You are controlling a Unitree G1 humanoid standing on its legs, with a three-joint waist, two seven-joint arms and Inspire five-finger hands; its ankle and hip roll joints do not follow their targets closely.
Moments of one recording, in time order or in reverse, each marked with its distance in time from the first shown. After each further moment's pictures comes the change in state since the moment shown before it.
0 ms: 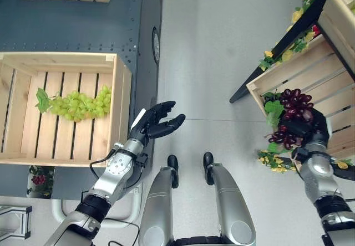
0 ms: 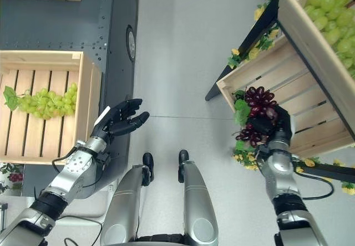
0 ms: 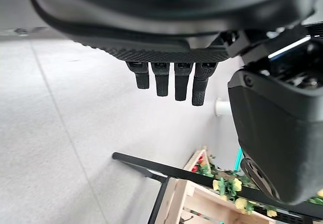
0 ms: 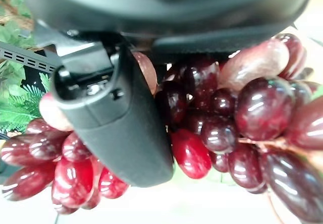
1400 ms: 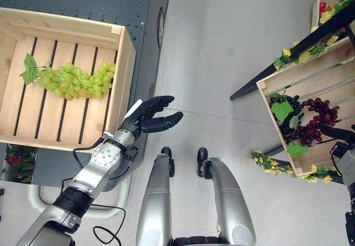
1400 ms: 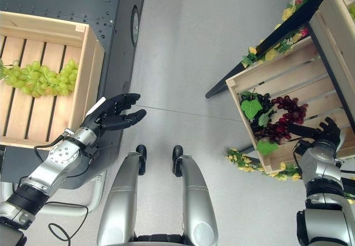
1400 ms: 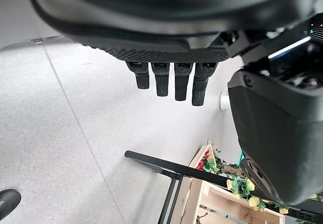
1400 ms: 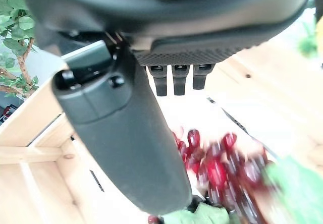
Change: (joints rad) left arm -0.016 0.148 -0.022 -0.103 -0.011 0.093 -0.032; right arm -0.190 -0.155 -0.122 0.245 0.041 0.403 -0.118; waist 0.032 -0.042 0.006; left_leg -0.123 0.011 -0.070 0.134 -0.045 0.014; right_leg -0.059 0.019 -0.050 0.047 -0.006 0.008
